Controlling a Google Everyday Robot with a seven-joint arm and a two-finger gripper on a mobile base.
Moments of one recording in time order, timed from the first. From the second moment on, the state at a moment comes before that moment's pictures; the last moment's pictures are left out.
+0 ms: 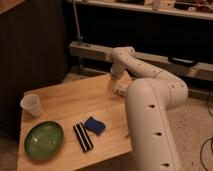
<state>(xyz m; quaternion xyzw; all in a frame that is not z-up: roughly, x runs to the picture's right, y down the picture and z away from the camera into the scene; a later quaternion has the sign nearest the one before) 0.055 -0.039 0.953 -0.30 -0.03 0.26 0.92</state>
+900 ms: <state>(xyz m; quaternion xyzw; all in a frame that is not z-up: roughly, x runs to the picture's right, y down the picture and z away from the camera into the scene) 0.045 -0.038 0.986 -0.29 -0.02 0.25 0.92</state>
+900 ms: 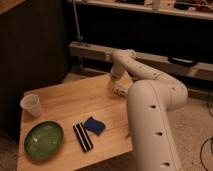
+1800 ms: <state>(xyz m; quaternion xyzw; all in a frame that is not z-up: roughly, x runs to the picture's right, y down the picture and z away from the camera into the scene) 0.051 -0.045 1.007 -0.30 -0.01 0.25 0.92</state>
